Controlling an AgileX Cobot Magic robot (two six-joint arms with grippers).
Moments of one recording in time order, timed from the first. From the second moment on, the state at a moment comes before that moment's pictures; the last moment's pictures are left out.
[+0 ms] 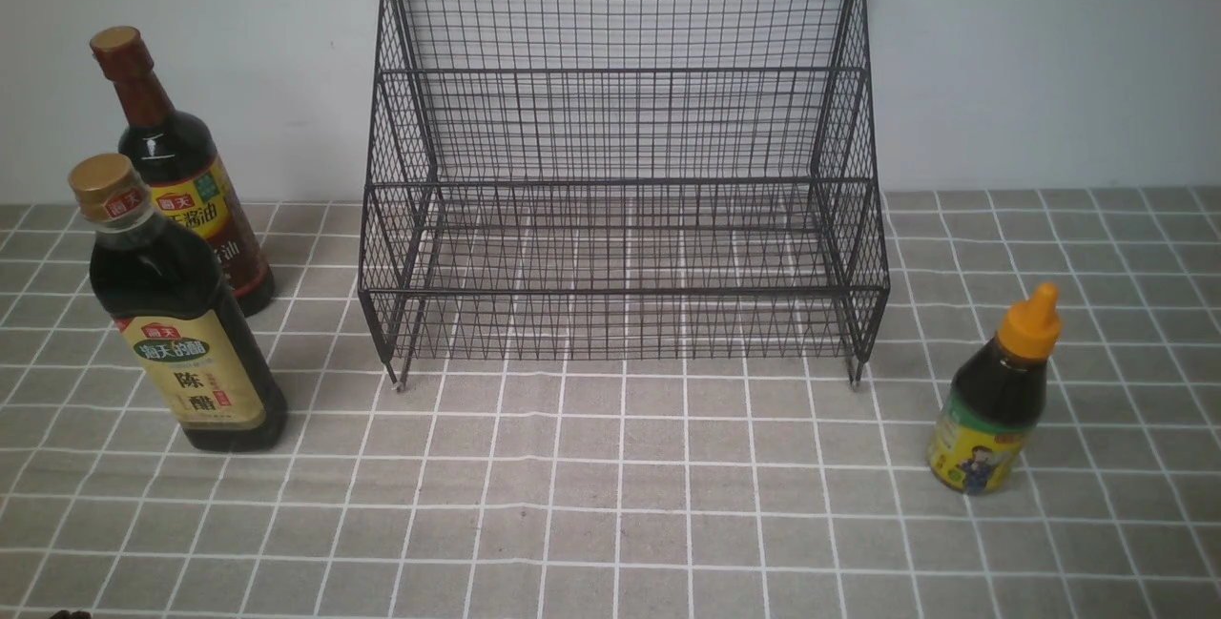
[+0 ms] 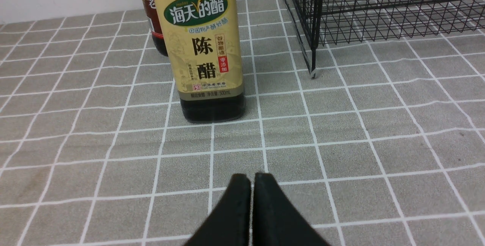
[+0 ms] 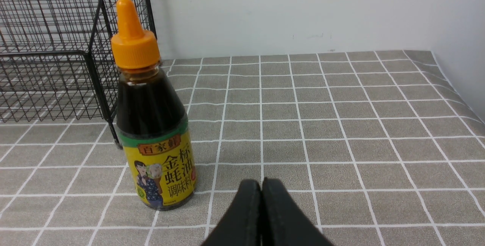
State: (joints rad) right arm 0.00 -0.01 0.02 -0.10 0.37 0.17; left arm -0.04 -0.01 0.03 -0.09 0.35 0.11
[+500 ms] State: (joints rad) right arm 0.00 -0.01 0.02 -0.10 0.37 0.17; left arm -0.04 -0.01 0.03 -0.53 -0.32 0.03
